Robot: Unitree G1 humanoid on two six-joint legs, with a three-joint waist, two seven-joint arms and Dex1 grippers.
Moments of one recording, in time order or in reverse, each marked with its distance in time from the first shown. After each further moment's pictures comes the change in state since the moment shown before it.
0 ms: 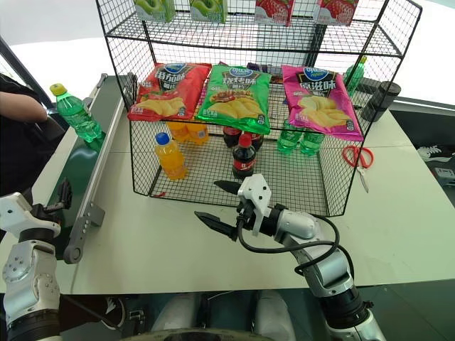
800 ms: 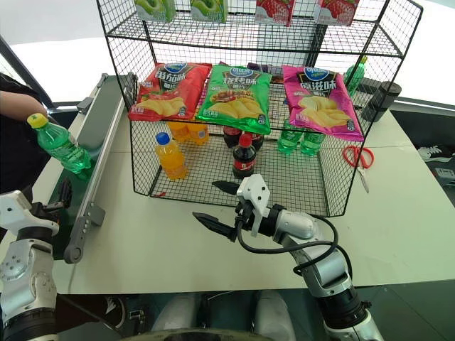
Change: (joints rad) left arm -0.005 0.040 -0.008 0.028 0.005 -0.020 -0.062; right arm -0.001 0.009 0.001 0.001 0.000 0.001 0.012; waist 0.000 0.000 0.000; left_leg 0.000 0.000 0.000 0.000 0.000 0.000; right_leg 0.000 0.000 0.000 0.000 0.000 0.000
